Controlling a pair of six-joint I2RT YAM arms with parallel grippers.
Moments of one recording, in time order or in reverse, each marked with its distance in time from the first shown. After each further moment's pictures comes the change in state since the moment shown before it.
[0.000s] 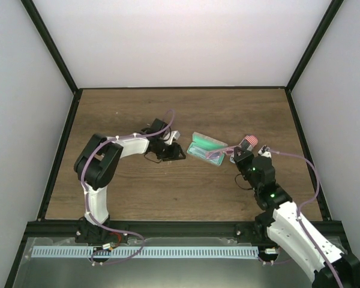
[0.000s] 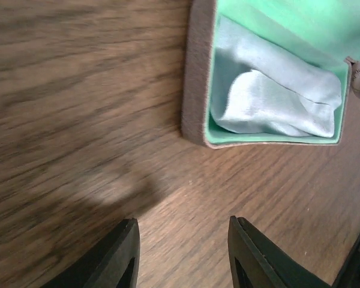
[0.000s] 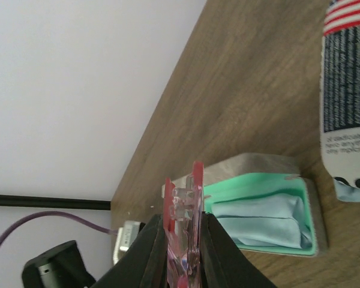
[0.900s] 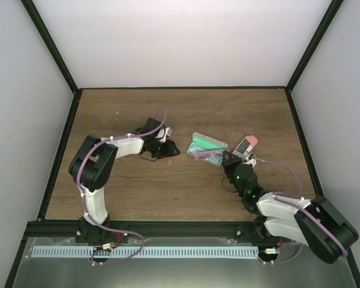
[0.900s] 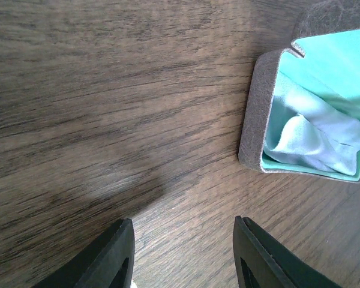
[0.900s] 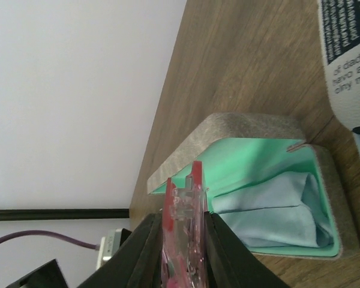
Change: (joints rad) left arm 0.053 -0.061 -0.067 0.060 -0.104 -0.068; right arm 0.195 0.455 -0.226 0.733 0.182 0.176
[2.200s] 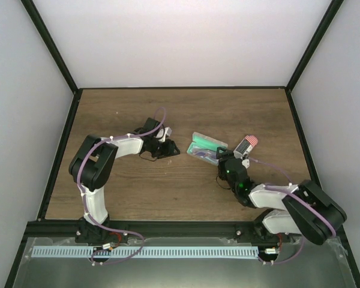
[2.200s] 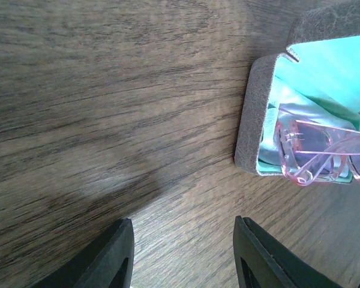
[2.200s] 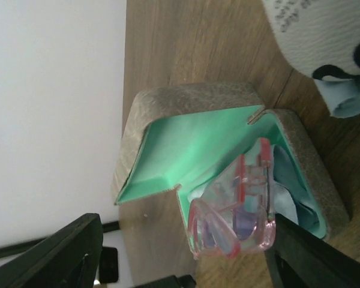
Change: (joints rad) left arm 0.006 0.004 -0.007 0.025 0.030 -0.014; right arm 0.043 0.238 0.103 -0.026 0.052 0.242
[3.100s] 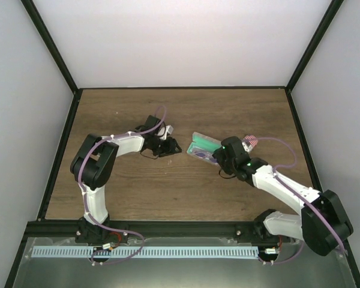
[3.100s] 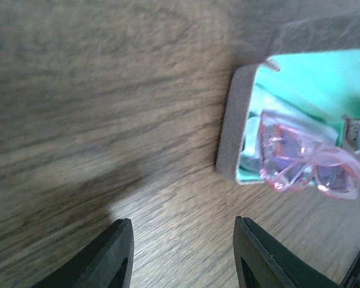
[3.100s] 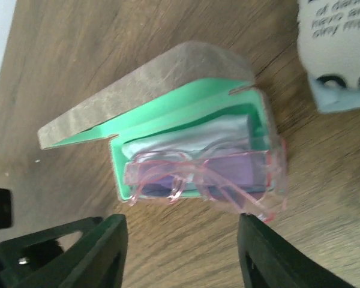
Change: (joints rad) left arm 0.002 0.018 0.031 -0.014 0.037 -0.016; right arm -0.070 -0.131 0.426 -0.966 -0.237 -0.343
